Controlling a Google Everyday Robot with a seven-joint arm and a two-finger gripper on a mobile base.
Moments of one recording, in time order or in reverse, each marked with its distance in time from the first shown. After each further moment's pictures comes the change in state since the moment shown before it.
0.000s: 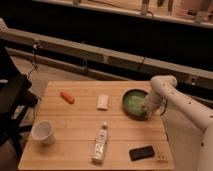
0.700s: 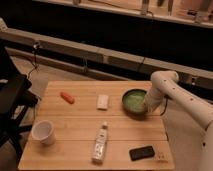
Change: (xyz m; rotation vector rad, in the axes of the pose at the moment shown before) arm -0.001 -0.005 -0.029 -0.003 0.015 -0.008
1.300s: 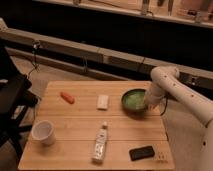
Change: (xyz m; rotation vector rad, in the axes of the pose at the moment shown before) arm -0.003 -0.005 -0.029 -0.010 0.010 -0.017
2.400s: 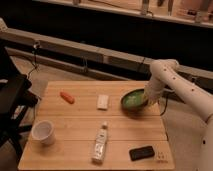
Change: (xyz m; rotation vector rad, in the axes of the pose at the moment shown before) arm -0.012 -0.009 -0.039 -0.017 0.004 -0.031
